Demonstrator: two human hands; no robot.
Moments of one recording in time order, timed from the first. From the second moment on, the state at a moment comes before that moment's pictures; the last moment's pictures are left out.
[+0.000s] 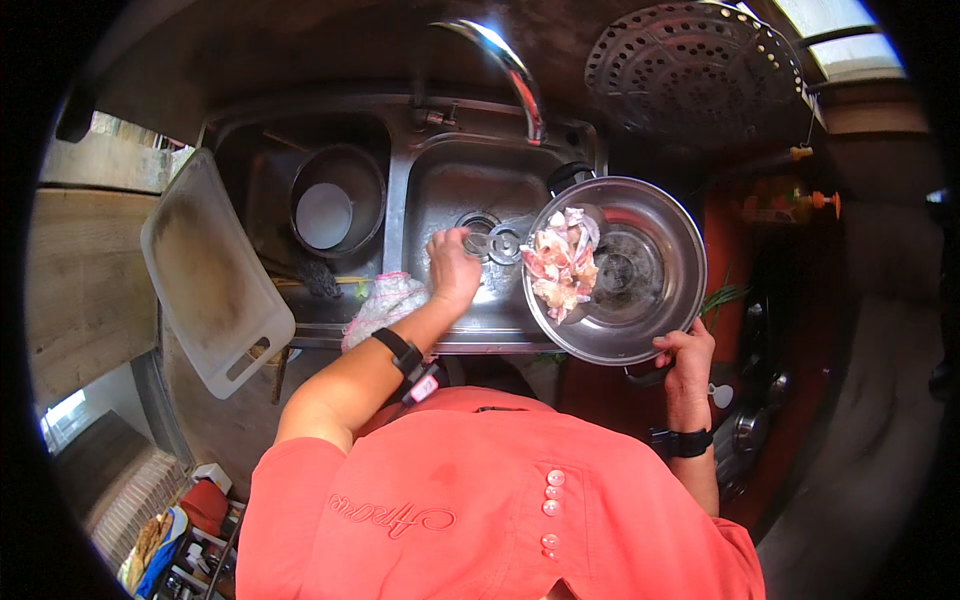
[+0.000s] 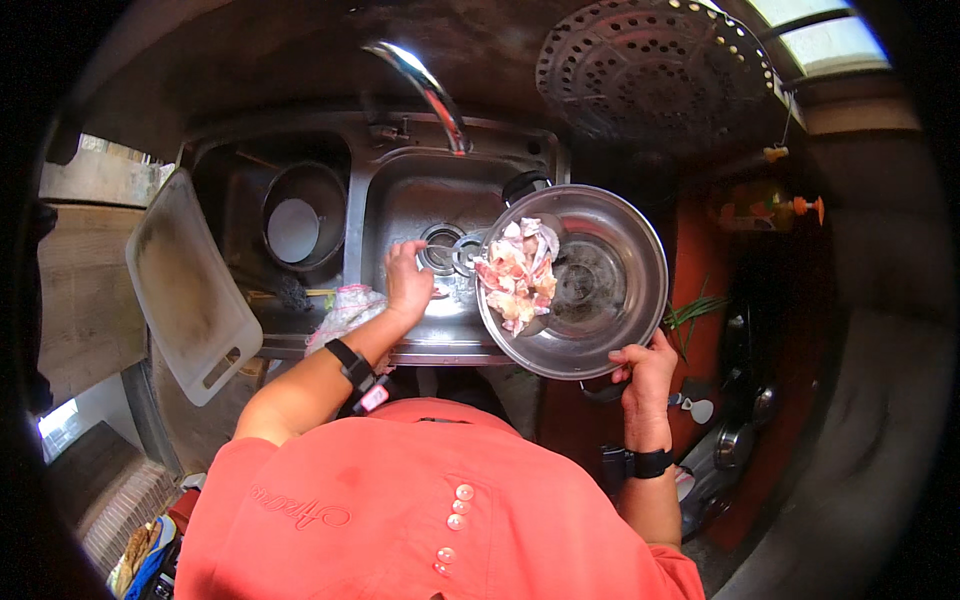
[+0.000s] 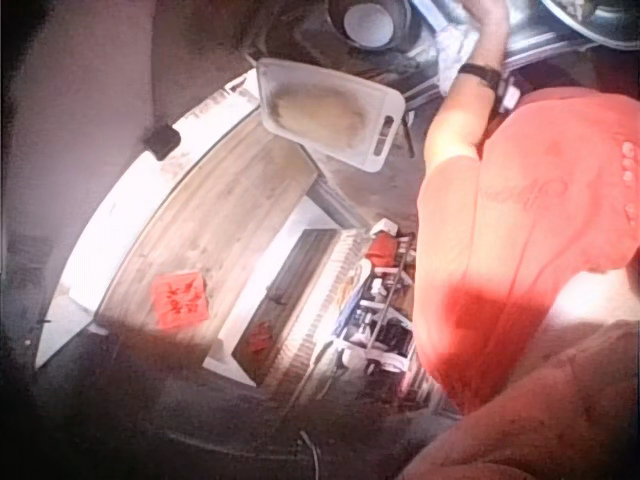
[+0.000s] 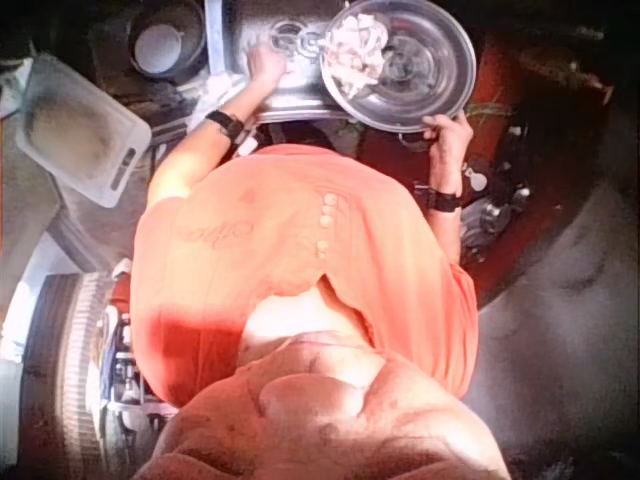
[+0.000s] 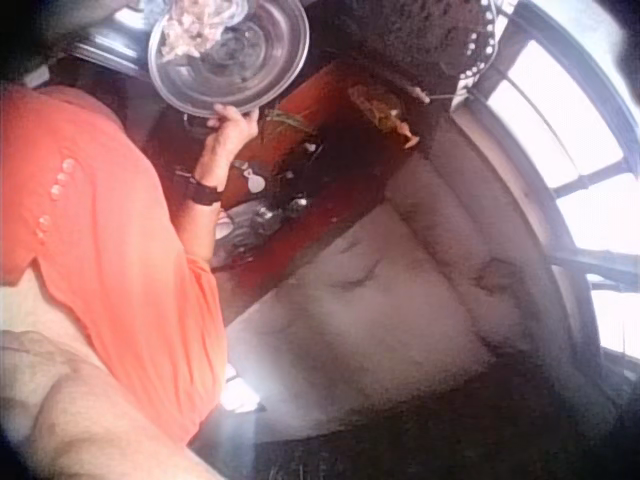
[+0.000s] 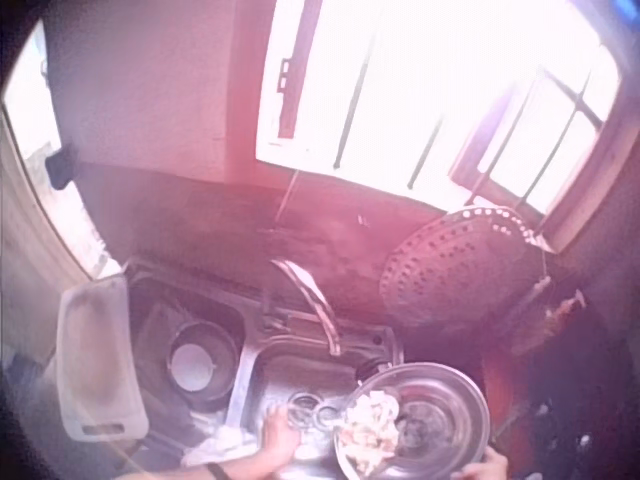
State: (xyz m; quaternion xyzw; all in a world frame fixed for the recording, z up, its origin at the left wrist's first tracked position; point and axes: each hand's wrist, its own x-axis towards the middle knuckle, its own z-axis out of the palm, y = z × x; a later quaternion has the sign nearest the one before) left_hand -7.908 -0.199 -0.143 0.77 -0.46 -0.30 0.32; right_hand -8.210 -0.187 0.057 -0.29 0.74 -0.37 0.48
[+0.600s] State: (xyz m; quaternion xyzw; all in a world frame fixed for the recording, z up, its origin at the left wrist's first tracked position) left_hand -7.935 -0.197 -0.252 0.54 -0.70 -0.45 -0.14; right_hand -8.218 -0.176 0.066 -0.28 0.72 -0.41 0.49
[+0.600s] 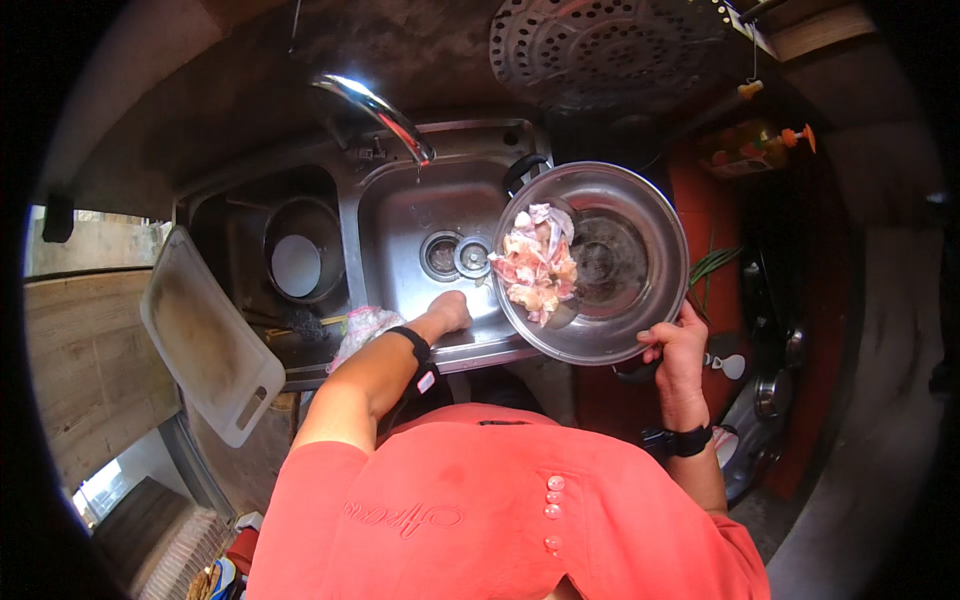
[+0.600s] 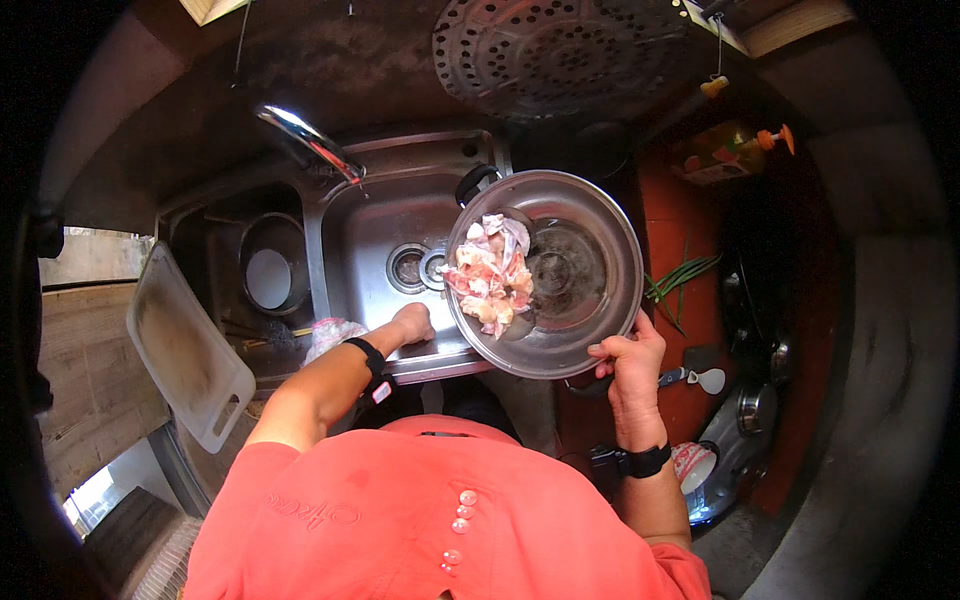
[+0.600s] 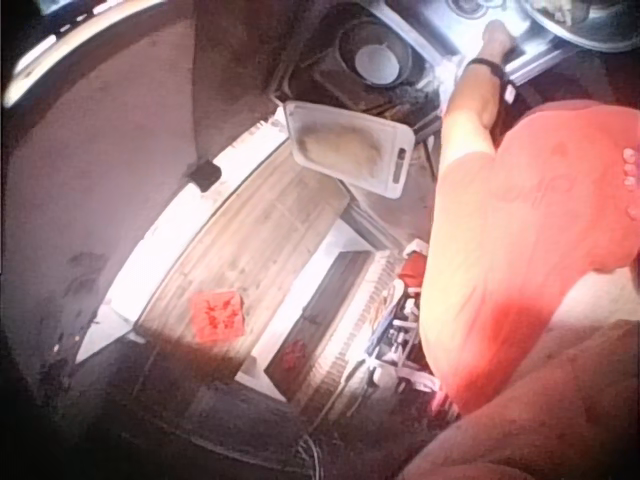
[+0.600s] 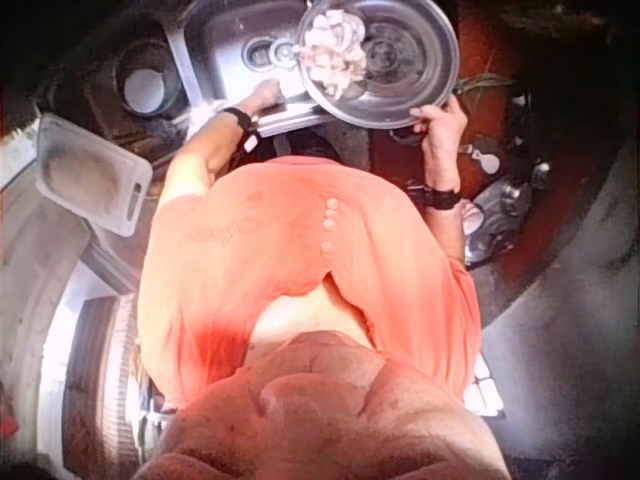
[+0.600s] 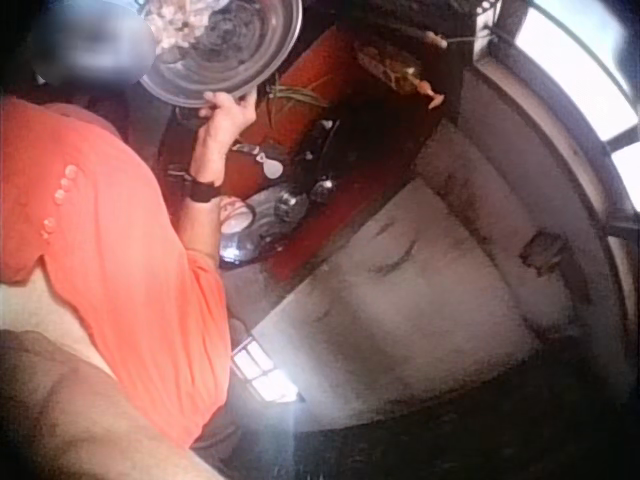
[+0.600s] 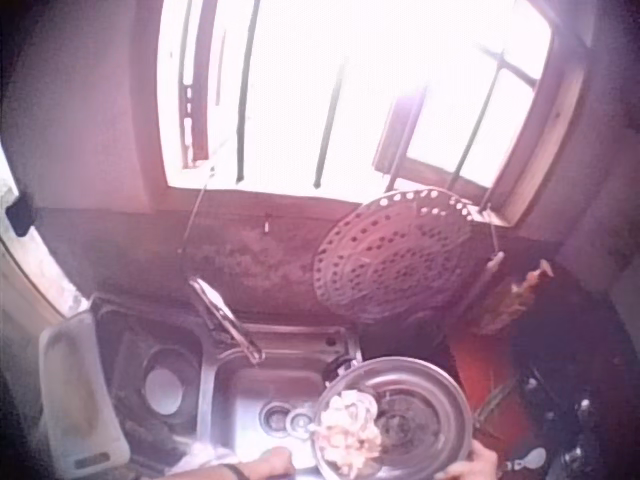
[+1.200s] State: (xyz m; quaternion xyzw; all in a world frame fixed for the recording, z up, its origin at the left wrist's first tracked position) left_hand -7.964 -0.203 -0.042 0.46 -0.63 -0.45 0.43; right_hand -8.240 -0.178 0.037 -0.26 0.69 -0.41 0.53
